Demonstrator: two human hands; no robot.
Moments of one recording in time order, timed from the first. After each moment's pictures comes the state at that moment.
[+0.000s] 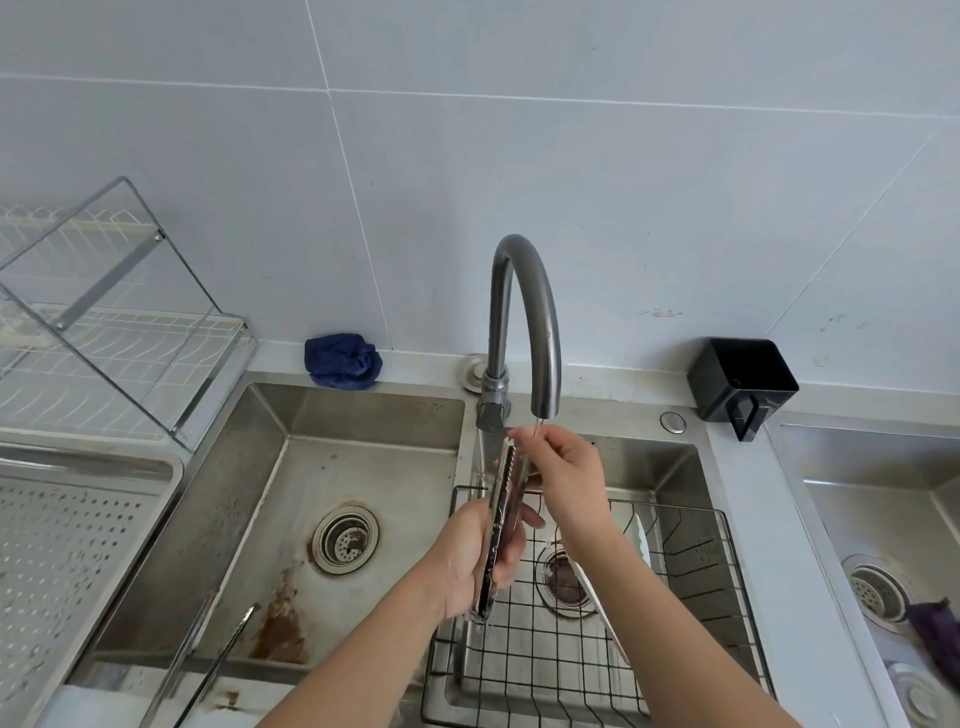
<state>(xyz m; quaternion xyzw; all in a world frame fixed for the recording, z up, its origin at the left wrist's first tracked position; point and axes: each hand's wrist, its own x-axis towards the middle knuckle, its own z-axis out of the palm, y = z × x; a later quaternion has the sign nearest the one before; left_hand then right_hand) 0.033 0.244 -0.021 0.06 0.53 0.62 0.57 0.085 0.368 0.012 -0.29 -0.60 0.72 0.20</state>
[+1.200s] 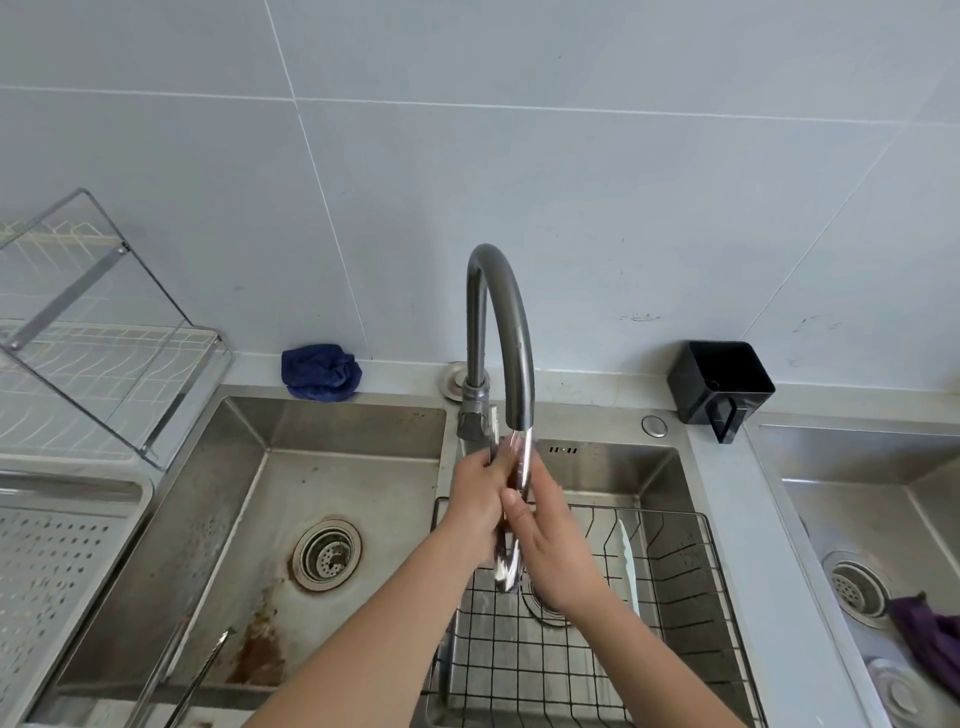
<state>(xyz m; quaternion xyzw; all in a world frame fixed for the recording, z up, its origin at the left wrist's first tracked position) 0.020 0.312 -0.001 -0.01 0.64 0.65 0.40 0.123 0.359 -0.015 -0.22 -0.78 0.57 0.15</state>
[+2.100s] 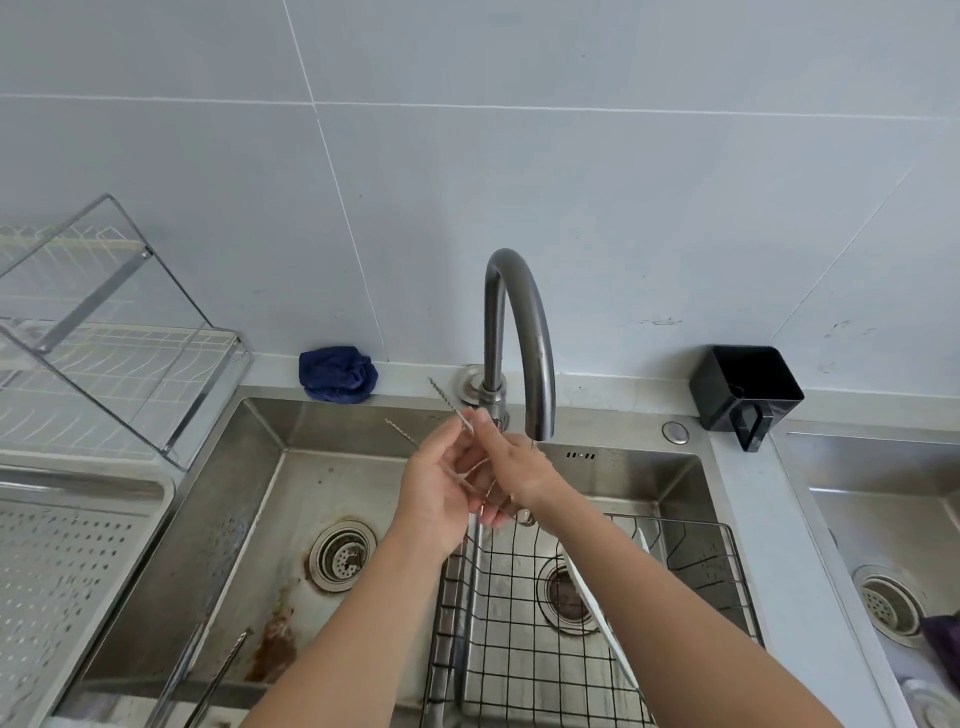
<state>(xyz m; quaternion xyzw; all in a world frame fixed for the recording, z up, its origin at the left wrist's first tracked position) -0.024 0.273 0.005 -0.04 0.46 0.78 0.43 0.032 0.380 0.012 -0.29 -0.71 0.64 -0.06</state>
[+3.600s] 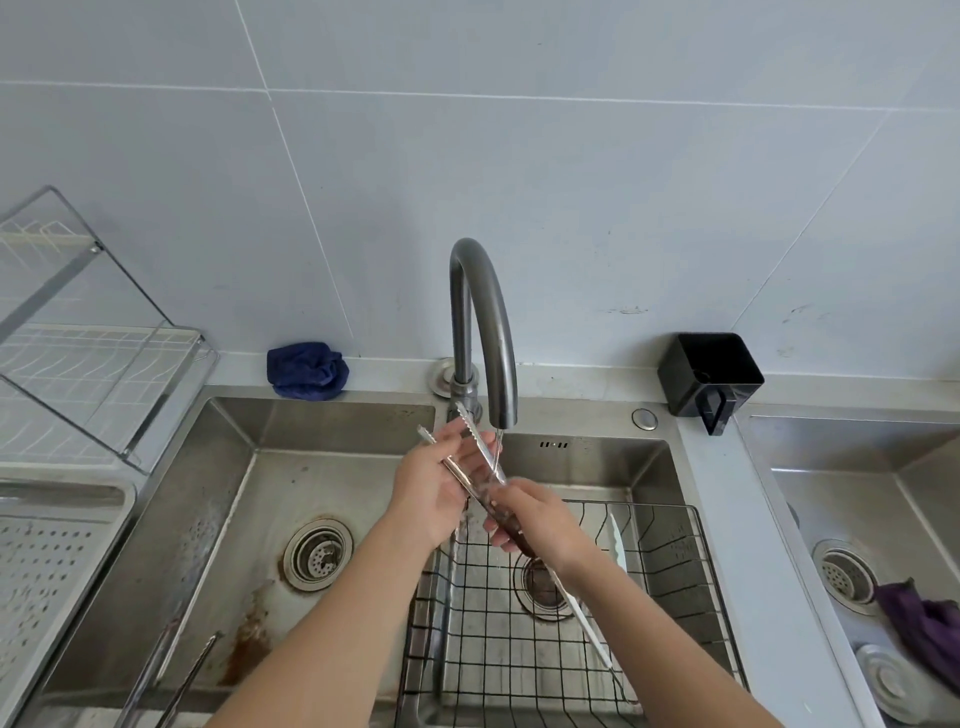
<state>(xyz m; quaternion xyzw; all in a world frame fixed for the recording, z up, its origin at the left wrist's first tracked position) -0.015 0.294 -0.003 -0.11 0.44 0.78 0.44 0.108 0.383 -0.025 -0.32 -0.64 0.70 -0.02</state>
